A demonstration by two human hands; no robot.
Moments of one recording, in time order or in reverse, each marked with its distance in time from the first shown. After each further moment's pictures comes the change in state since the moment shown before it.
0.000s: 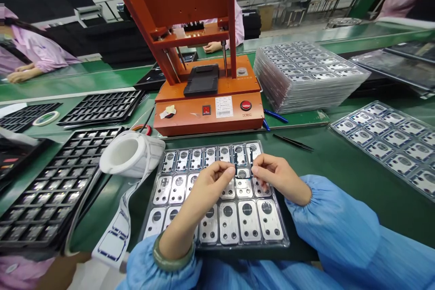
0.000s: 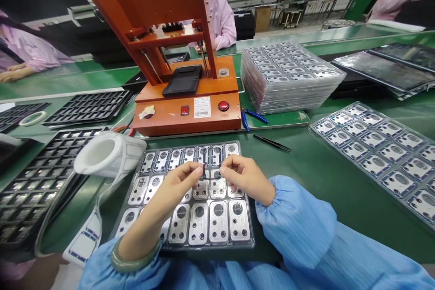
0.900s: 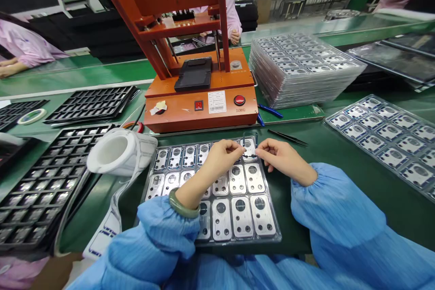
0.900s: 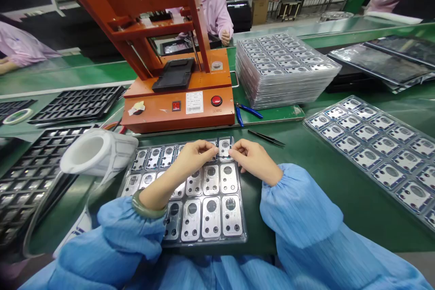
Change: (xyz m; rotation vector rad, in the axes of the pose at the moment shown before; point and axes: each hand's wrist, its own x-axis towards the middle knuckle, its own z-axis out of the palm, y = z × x) left_hand 0.057 0.019 0.030 0.399 -0.021 0.129; right_hand 0.013 -0.003 -0.040 -0.354 0.173 0.053
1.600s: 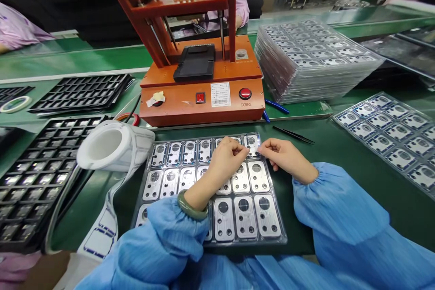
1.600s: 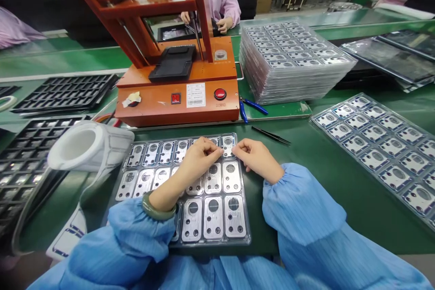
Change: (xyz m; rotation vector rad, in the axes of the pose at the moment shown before) left_hand 0.002 -0.022 0.016 0.064 0.051 0.066; right_hand 0.009 0.007 0.007 -0.051 0.025 0.107
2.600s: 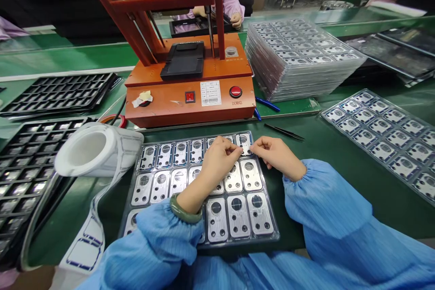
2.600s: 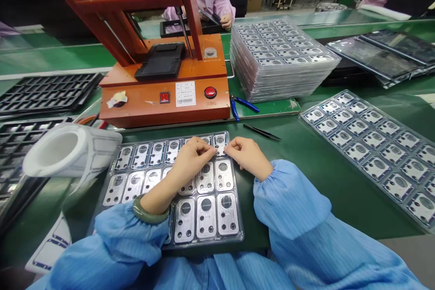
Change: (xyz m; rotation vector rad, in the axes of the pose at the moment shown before) left_hand 0.002 -0.002 0.004 0.060 0.020 0.018; right_hand -0.001 -0.003 0.001 -0.053 0.049 0.044
